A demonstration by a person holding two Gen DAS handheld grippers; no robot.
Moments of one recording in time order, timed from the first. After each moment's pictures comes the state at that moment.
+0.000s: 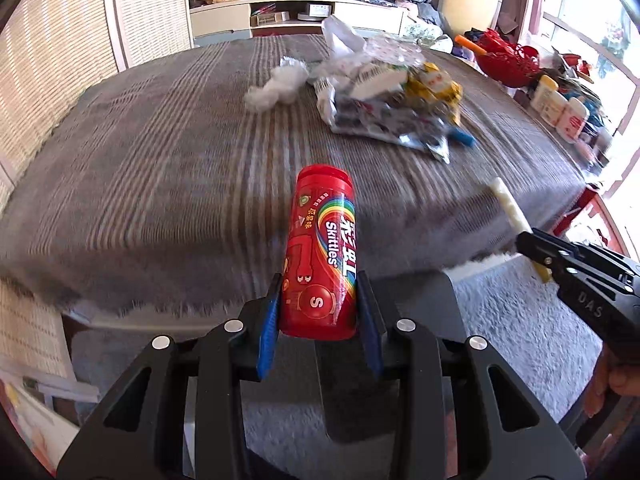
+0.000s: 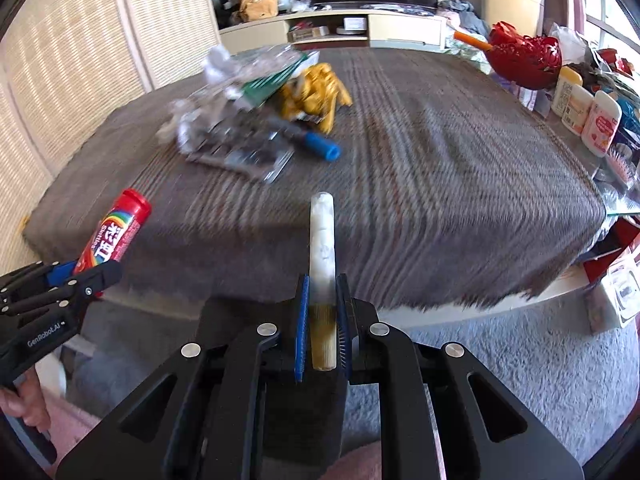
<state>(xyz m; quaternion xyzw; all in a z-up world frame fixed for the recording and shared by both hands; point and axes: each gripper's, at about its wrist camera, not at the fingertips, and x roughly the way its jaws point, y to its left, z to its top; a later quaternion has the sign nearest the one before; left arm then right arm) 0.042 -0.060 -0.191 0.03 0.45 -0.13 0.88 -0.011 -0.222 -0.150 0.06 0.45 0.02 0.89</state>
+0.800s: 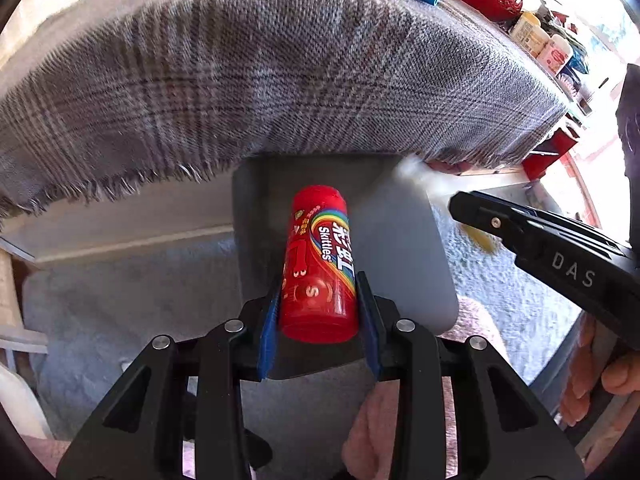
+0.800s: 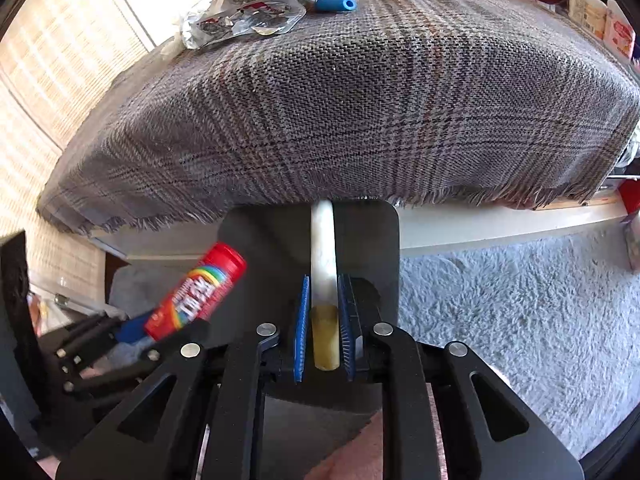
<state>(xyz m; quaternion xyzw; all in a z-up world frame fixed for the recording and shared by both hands) 0.001 -0.089 -0.282 0.01 0.55 -0.18 0.82 -0.029 -0.214 -0.216 0.13 0.53 0.05 0.84</state>
